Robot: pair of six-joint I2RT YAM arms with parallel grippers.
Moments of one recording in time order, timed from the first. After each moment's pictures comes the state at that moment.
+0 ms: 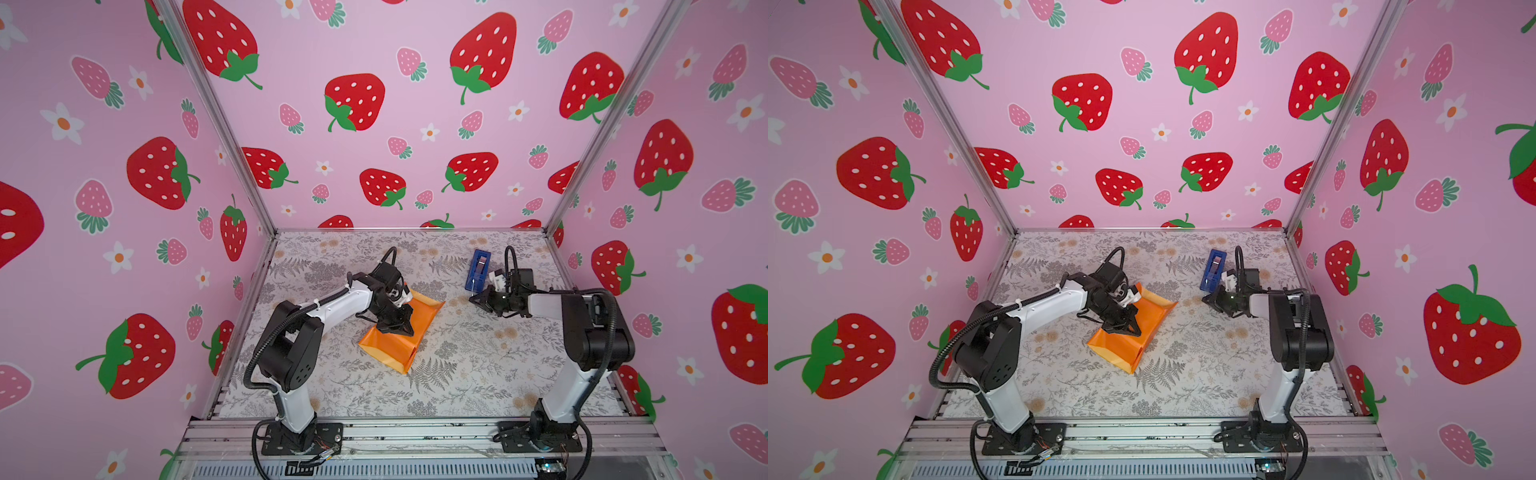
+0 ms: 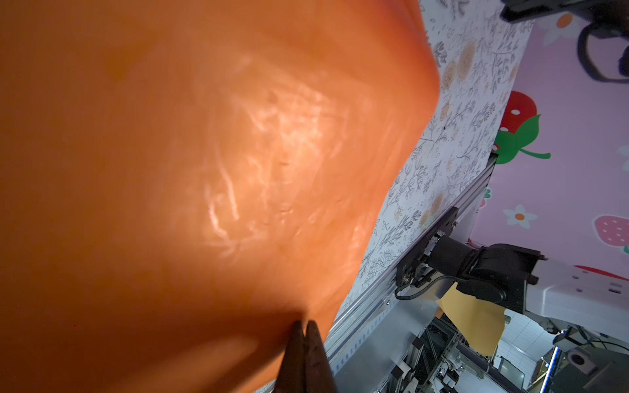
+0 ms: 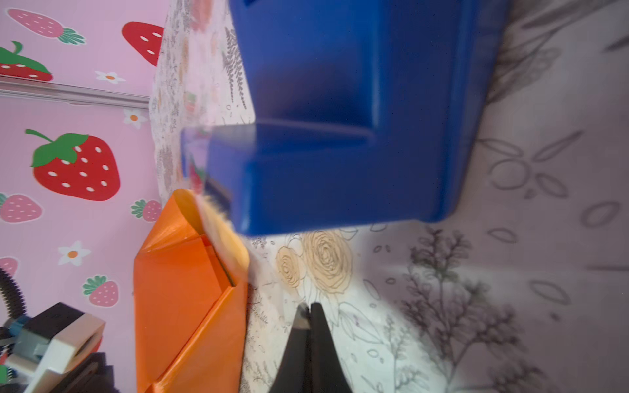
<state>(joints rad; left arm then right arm) -0.56 1.80 1.27 -0.80 0.65 -0.39 0.12 1.84 0.88 0.00 -0.68 0.51</state>
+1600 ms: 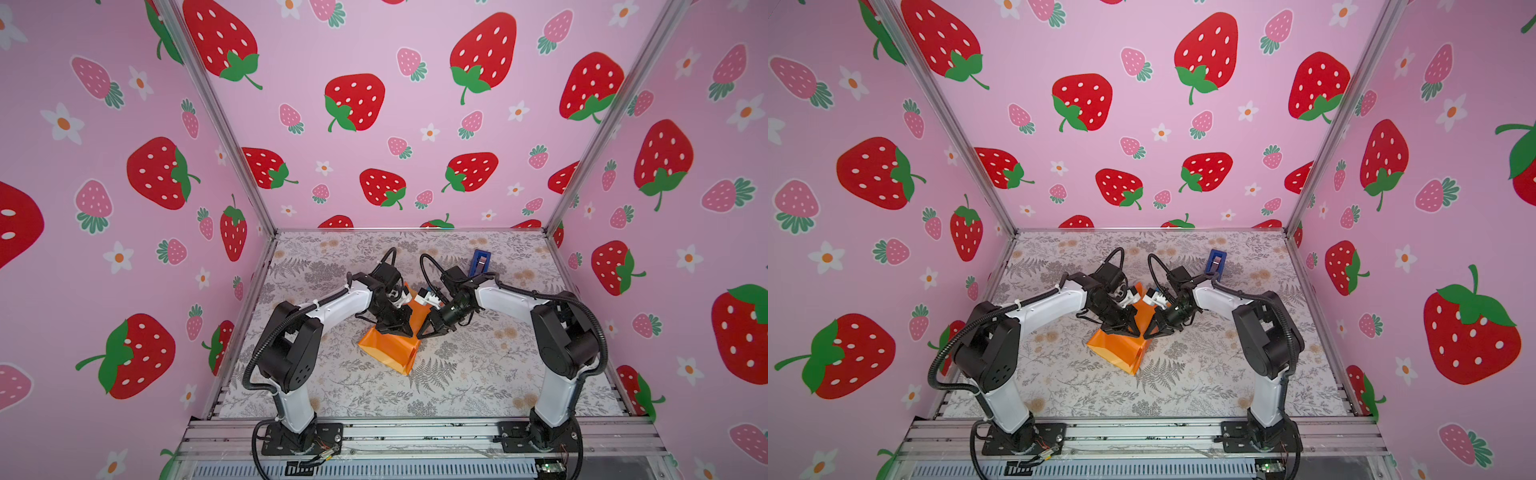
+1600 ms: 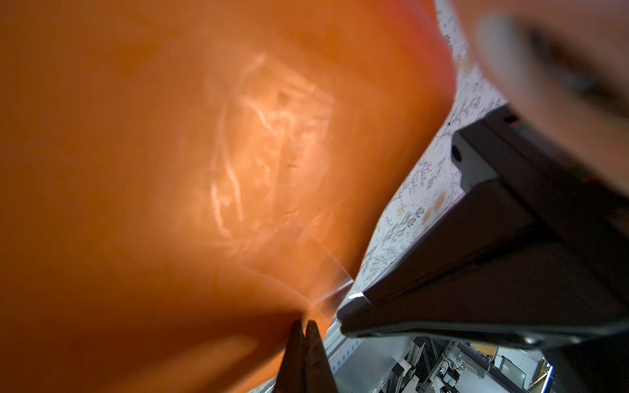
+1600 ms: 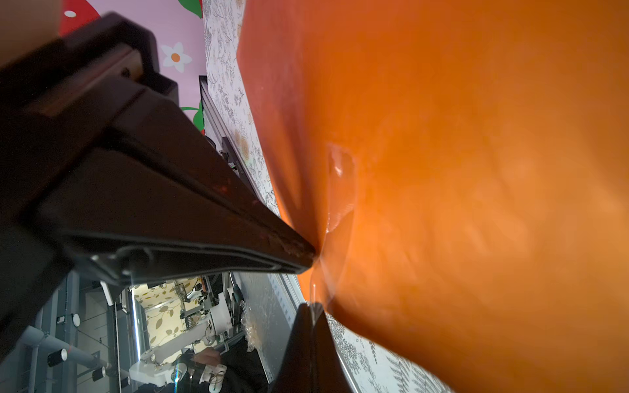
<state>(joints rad) -0.56 1.80 1.26 -0.82 0.64 -0.39 0.63 1.87 1.22 -0.75 -0.96 0.13</state>
